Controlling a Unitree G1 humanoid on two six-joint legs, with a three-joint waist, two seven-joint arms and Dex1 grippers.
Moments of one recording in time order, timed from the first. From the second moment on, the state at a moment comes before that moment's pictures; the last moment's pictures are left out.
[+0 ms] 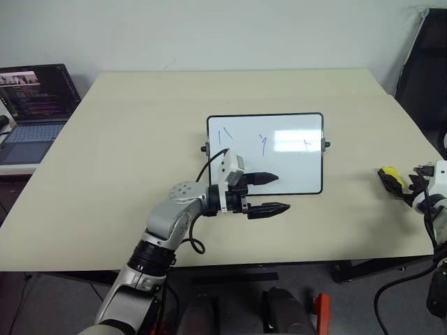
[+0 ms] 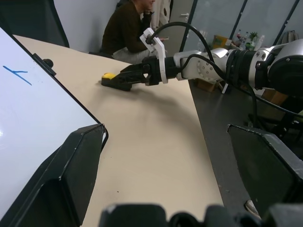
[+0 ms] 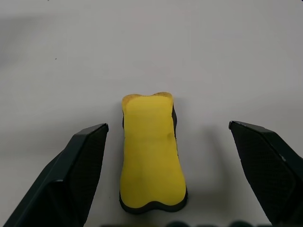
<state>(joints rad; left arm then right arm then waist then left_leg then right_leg) -0.52 0.29 -0.24 -0.03 -0.48 0.46 -1.03 -0.58 -0.77 -0.37 1.01 0.26 0.07 0.63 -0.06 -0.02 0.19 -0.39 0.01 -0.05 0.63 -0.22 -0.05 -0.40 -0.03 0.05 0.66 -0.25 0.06</state>
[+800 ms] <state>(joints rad) -0.51 0.30 -0.23 -0.04 -0.48 0.47 -1.01 -0.60 -0.77 -0.36 1.03 0.24 0.07 0.63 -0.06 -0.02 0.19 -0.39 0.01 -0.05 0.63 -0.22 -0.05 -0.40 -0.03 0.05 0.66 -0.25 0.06</state>
